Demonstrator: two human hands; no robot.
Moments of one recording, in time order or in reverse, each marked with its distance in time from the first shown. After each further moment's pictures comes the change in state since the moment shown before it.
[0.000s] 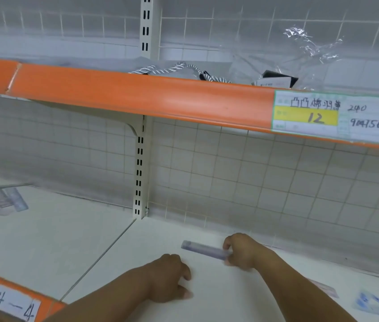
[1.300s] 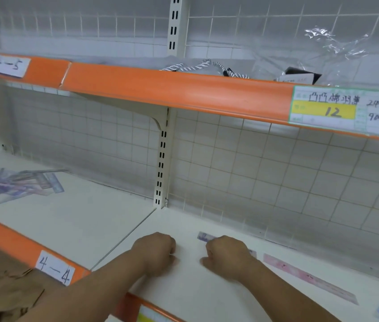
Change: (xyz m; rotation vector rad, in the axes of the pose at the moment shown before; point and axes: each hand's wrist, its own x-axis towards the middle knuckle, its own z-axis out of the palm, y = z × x) left_hand -0.034 -0.023 -0.010 0.107 0.202 -0.321; right_hand -0.031 -0.078 0.016 -0.156 0.112 -0.256
